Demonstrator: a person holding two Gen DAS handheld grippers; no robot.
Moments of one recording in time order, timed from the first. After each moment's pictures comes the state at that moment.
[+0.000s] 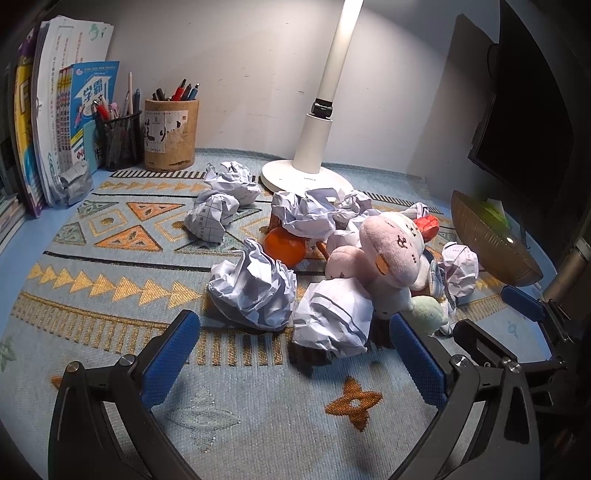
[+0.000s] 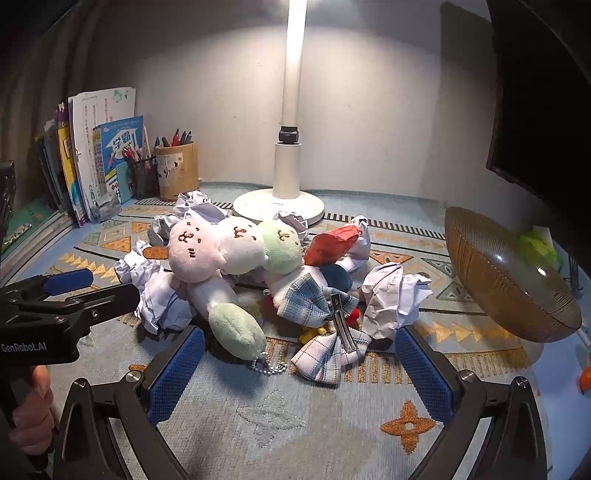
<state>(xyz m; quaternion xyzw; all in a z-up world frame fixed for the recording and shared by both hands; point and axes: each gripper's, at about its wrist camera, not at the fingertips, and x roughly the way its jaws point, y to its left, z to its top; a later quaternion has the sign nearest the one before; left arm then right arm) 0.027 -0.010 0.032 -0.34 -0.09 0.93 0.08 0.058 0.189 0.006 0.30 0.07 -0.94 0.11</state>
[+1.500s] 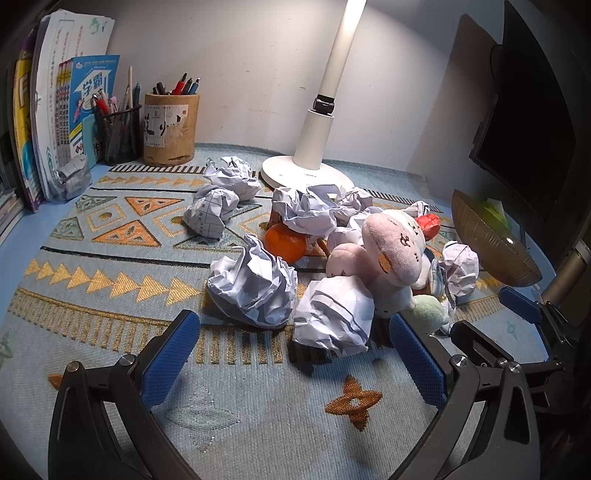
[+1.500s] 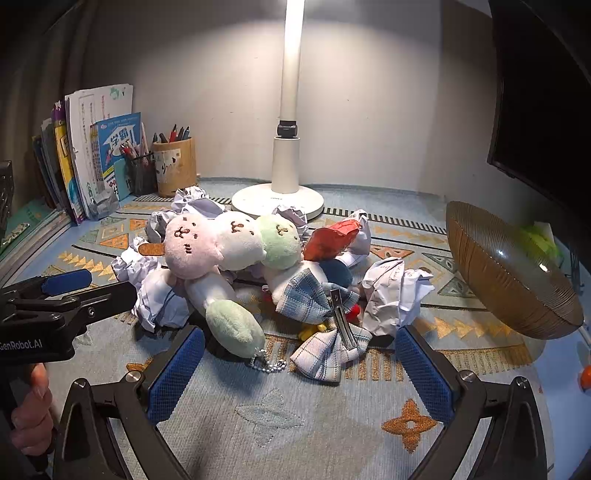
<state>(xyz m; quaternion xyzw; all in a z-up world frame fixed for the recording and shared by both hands) 0.026 -0.012 0.030 -0.35 -0.10 0.93 0.08 0.058 0.188 0.005 0.30 0.07 -0.94 0.11</state>
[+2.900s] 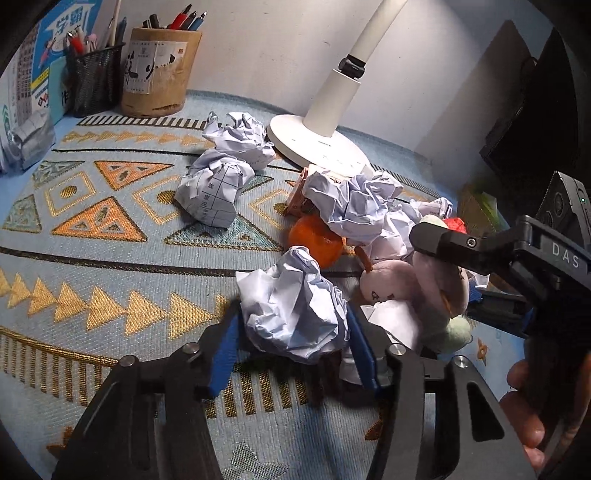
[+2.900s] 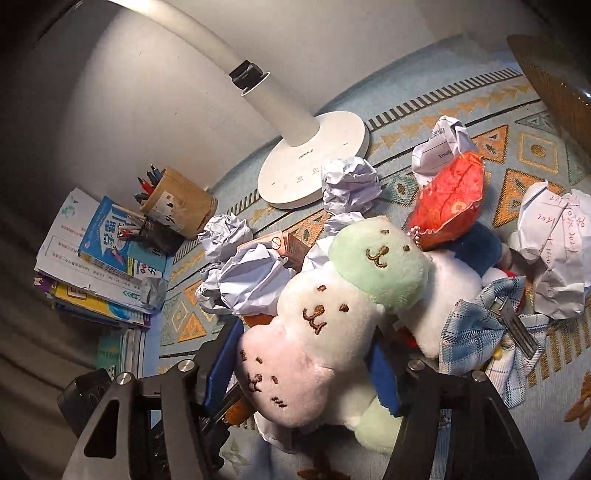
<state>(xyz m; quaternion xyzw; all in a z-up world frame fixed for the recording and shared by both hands) -0.035 -0.051 0.011 -0.43 -0.15 0.88 0.15 -0.045 0.161 0.005 0.47 -0.27 -0.83 0.17</state>
